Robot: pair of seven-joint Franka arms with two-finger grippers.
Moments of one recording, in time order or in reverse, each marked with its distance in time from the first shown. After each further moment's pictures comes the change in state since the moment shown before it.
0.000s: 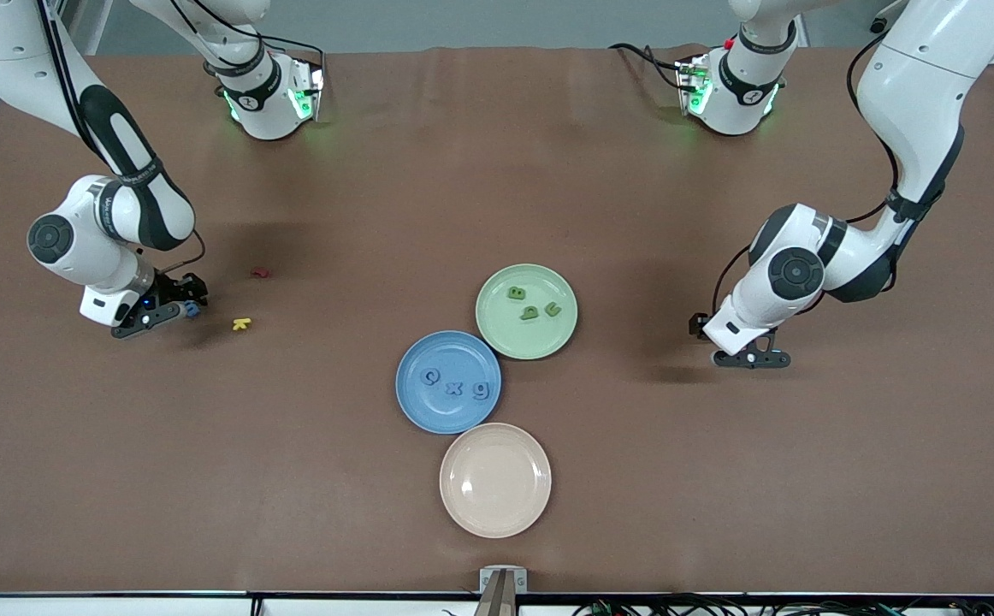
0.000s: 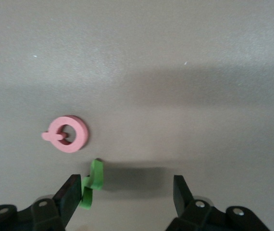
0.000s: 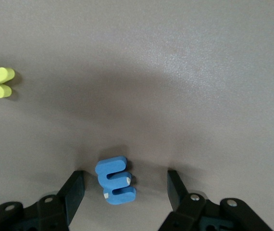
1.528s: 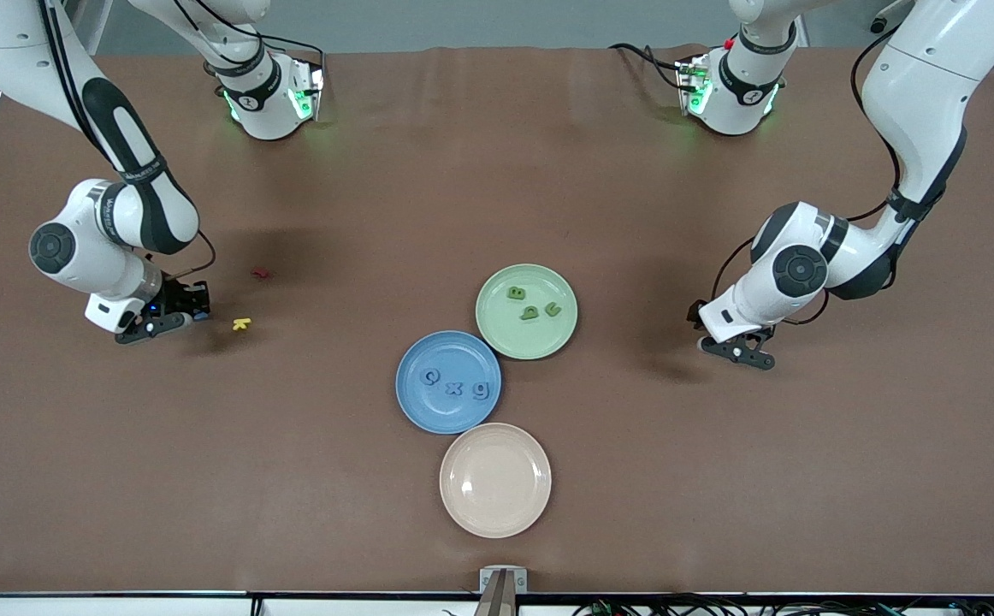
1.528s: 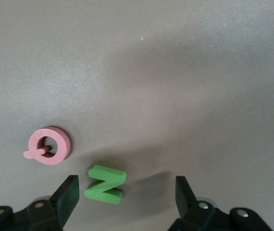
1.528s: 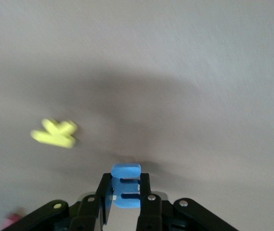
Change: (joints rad) left arm 0.083 0.001 -0.056 -0.045 0.001 0.035 0.328; right arm 0.057 -0.033 0.052 0.090 0.041 -0.176 0.214
